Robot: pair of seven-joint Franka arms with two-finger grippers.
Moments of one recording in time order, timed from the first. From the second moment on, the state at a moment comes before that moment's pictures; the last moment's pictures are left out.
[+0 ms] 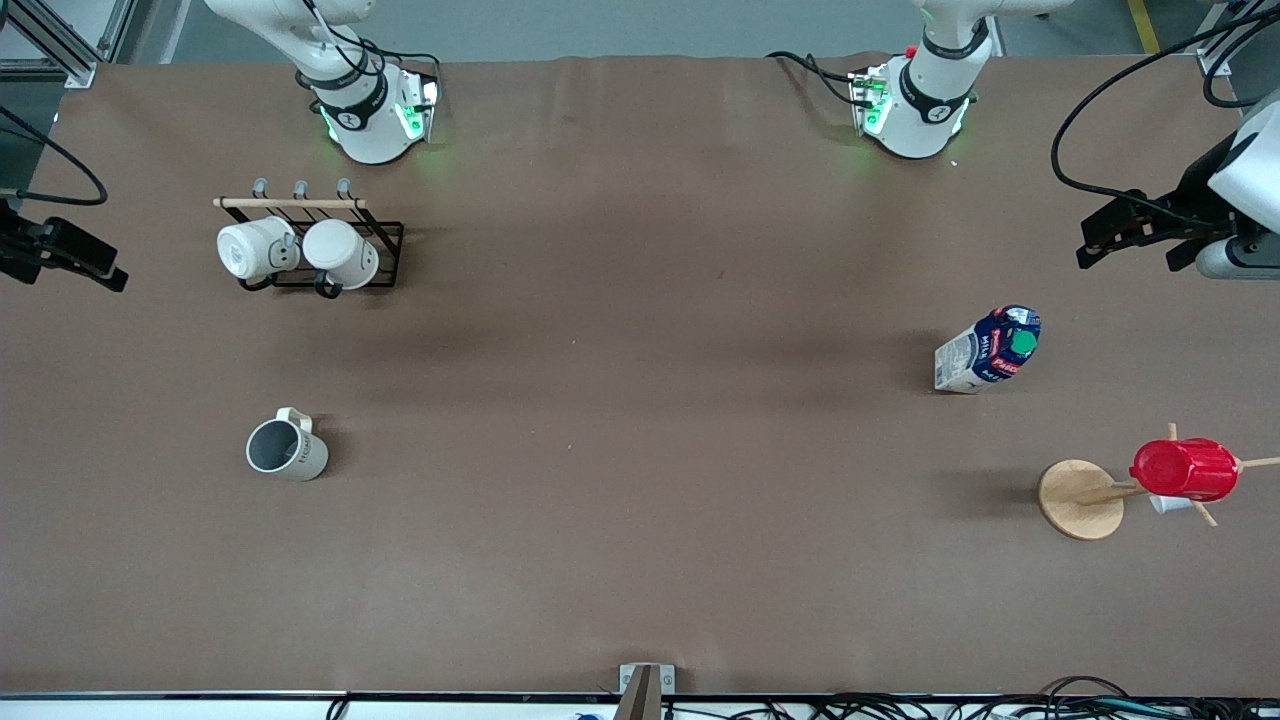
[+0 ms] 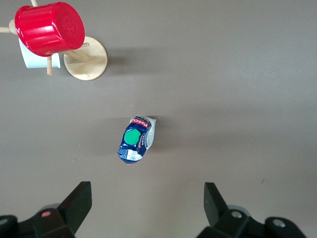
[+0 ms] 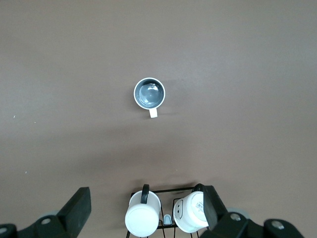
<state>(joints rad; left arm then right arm) -0.03 -0.04 -0.03 -1.62 -0.03 1.59 -0.02 -0.04 0.01 -0.04 -1.55 0.00 1.57 0.03</state>
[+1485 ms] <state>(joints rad) -0.02 0.08 0.02 -1.98 -0.03 1.96 0.08 -0.06 0.42 -0.04 -1.84 0.00 2.24 -0.09</state>
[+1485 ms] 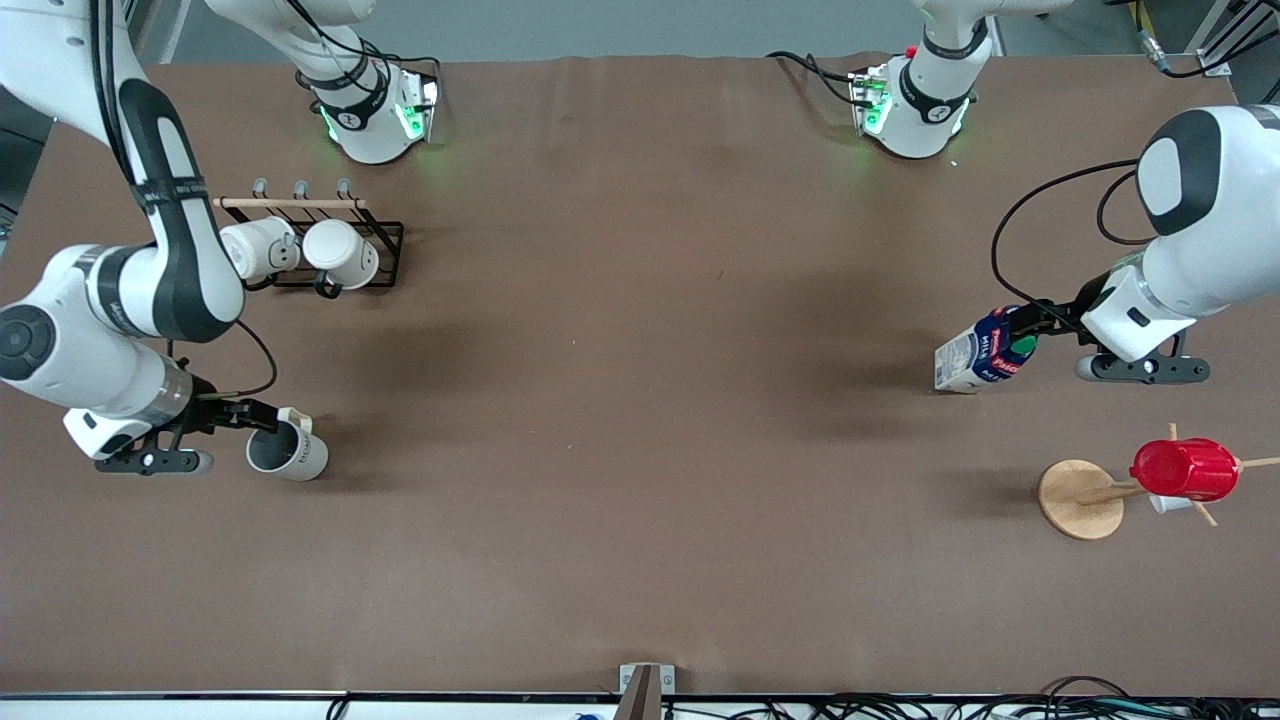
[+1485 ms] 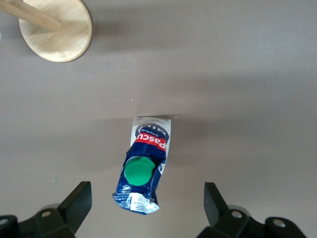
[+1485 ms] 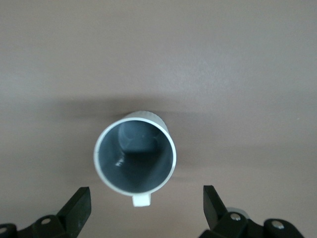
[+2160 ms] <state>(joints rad) -0.01 0.10 0.02 -2.10 -0.03 2.10 0.09 -0.07 0.50 -0.04 -1.90 0.00 2.43 -0.12</state>
